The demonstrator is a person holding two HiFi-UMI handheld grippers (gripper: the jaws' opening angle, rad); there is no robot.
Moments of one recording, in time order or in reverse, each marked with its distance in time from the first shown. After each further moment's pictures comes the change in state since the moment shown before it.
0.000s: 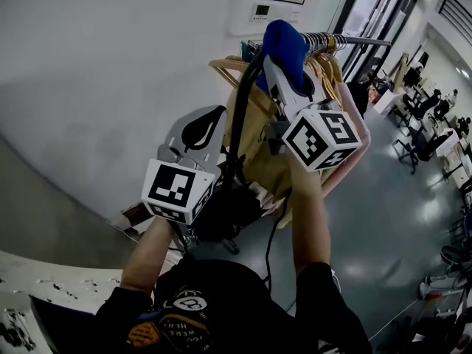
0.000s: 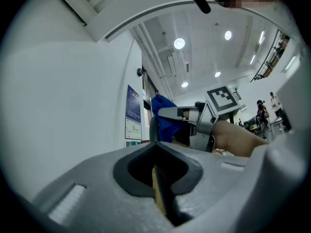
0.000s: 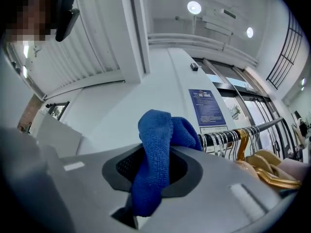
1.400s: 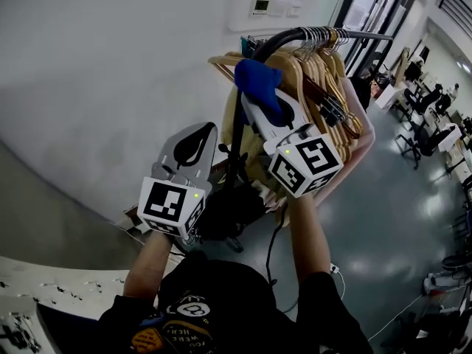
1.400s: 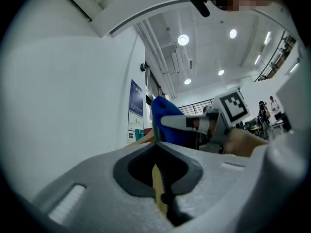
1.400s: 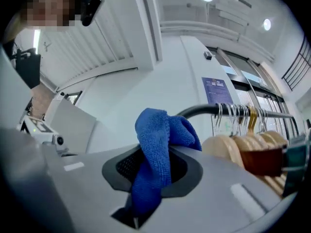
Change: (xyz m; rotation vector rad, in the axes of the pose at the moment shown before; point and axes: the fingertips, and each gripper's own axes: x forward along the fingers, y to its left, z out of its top) left arm -0.023 0.003 -0.038 -0.035 0.048 0.017; right arm -0.025 0.038 -0.071 -0.071 0.129 0.117
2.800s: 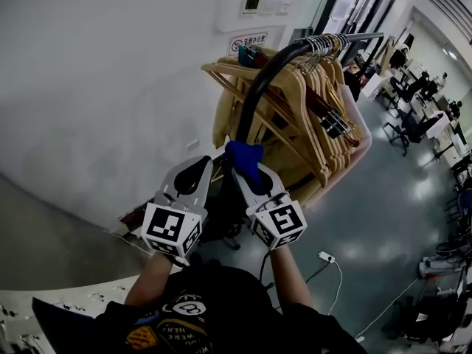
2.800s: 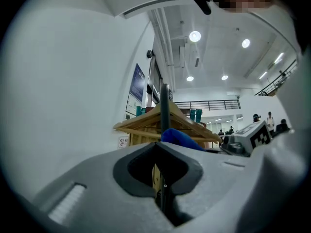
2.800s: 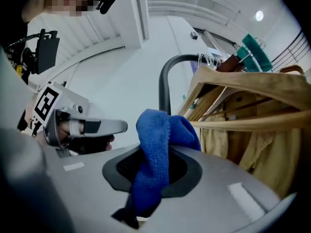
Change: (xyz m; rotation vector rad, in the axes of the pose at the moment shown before) left arm -0.008 0.013 -0.064 -0.163 0.128 -0.085; right arm -0.046 0.043 -0.143 0.133 0.227 -0.144
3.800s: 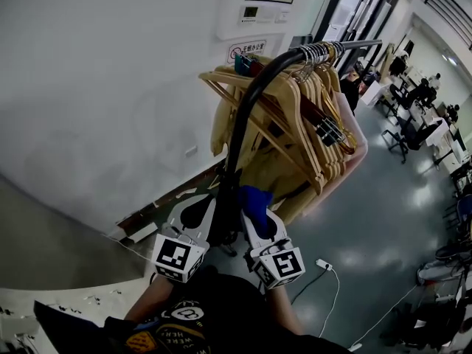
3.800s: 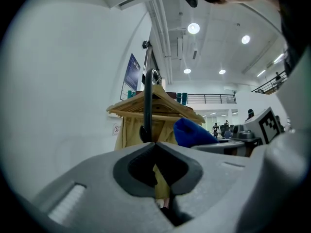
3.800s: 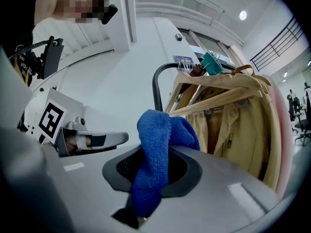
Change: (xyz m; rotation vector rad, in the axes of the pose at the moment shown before) left arm -0.025 -0.042 -0.064 0.007 0.114 -0.047; right arm -0.080 0.010 -0.042 0.119 0.009 -0.113
